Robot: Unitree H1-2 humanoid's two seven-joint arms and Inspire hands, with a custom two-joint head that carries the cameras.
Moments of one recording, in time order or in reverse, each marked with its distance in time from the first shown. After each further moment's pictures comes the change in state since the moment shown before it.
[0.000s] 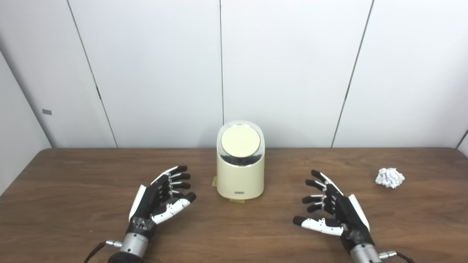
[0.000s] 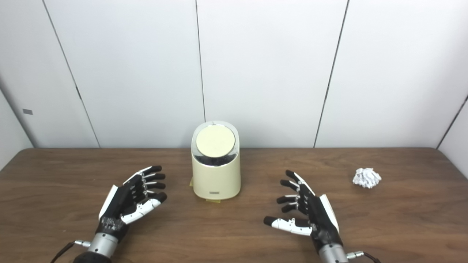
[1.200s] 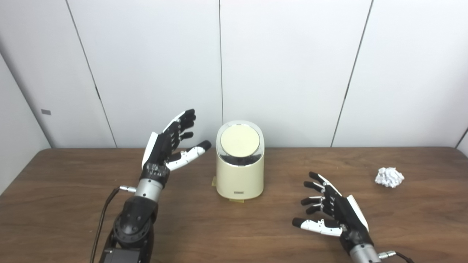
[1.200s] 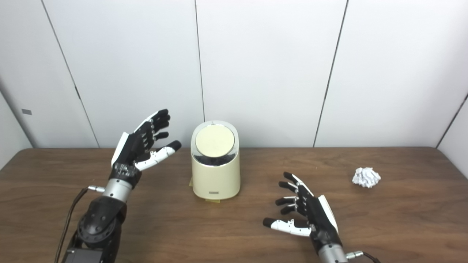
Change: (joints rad) left arm -0.272 -0.025 -0.024 -0.047 0.068 0.191 0.054; right arm 0.000 -0.001 -0.001 -0.001 -0.003 0.019 0.021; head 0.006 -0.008
